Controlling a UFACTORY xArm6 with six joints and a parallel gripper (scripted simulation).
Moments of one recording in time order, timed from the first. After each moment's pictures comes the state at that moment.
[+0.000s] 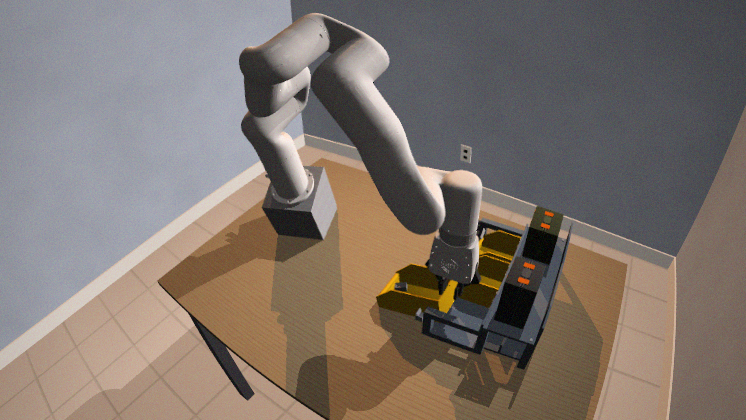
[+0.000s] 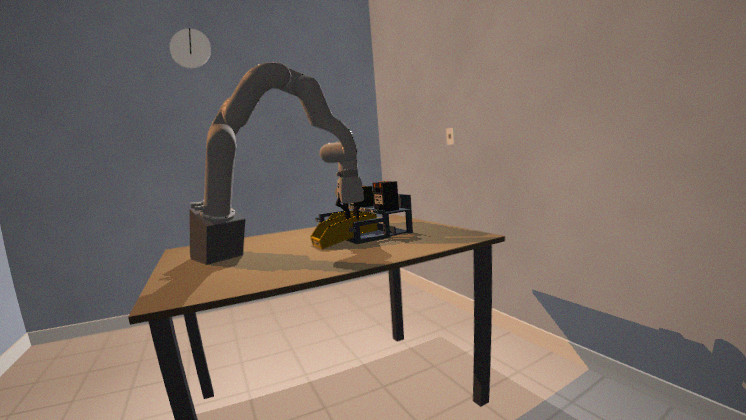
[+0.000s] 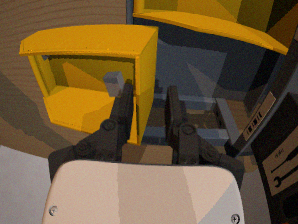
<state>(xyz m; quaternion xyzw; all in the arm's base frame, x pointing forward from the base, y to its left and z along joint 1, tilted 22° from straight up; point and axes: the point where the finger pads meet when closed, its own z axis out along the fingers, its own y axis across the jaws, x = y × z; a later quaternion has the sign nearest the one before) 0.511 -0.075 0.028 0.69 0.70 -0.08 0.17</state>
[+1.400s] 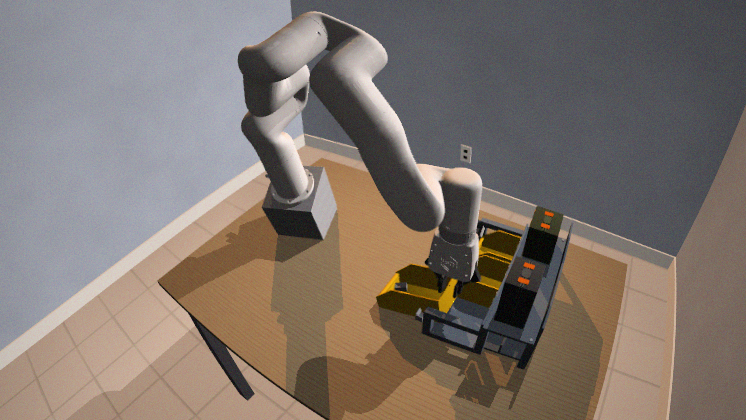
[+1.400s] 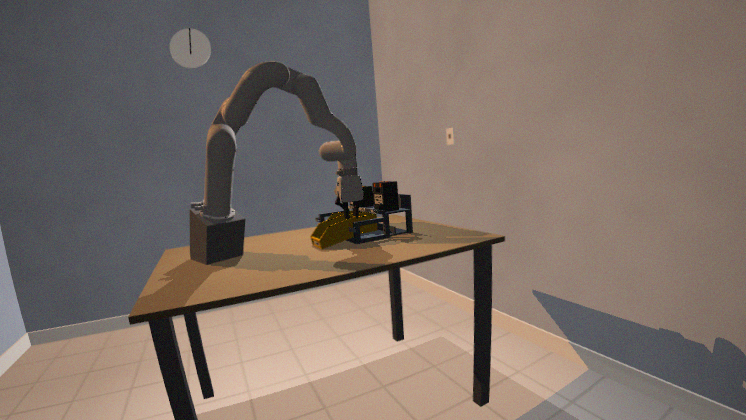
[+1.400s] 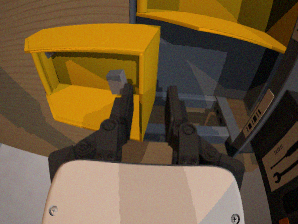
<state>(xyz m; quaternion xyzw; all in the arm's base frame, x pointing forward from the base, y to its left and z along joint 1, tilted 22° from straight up) 0.508 -0.073 0.032 0.69 0.70 -0.08 0.17</state>
